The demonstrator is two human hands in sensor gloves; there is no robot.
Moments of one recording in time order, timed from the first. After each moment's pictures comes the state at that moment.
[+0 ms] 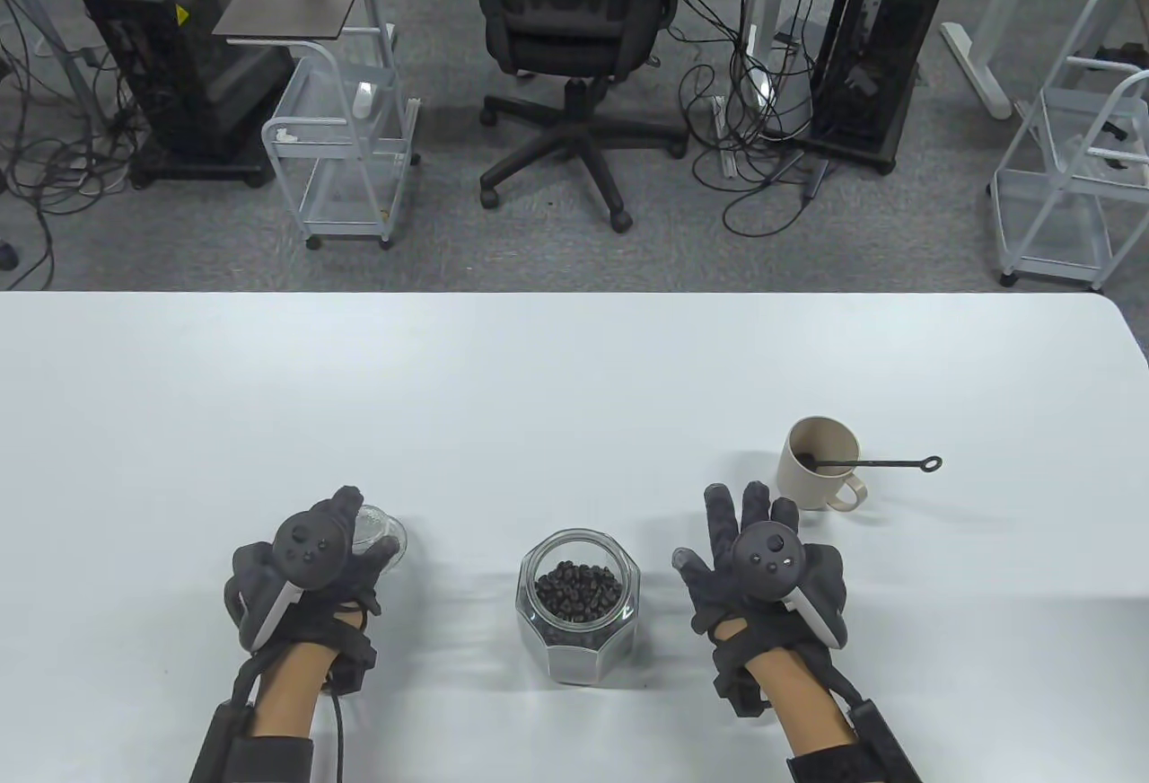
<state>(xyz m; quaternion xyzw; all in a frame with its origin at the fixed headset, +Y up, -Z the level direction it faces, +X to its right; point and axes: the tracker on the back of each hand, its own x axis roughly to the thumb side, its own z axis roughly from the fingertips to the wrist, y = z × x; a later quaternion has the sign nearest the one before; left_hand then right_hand) -0.299 -0.756 -0.316 0.01 0.06 0.17 0.98 0.162 -0.762 -0.305 0.02 0.03 0.97 0.25</state>
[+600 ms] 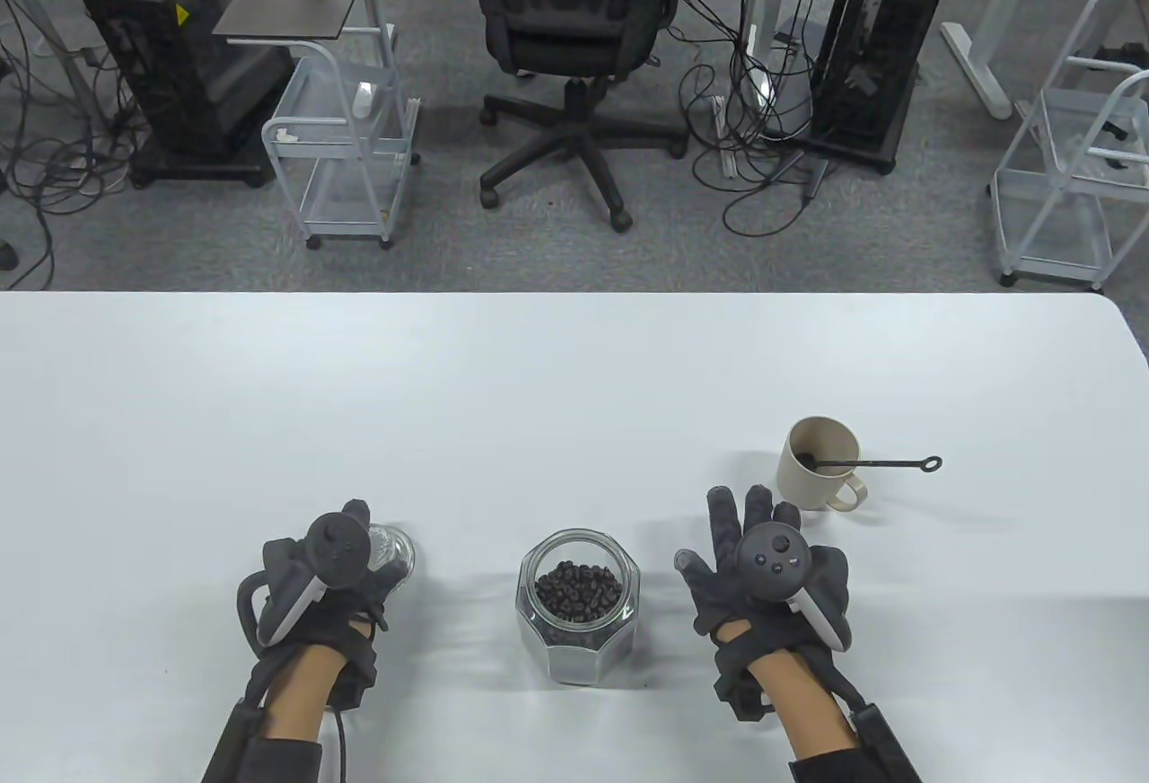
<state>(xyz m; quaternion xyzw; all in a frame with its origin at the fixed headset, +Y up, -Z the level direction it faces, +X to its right) -0.284 -0.763 -0.315 -0.06 0.05 0.11 0.99 0.164 -0.762 -0.303 0.01 0.04 0.96 0.27</state>
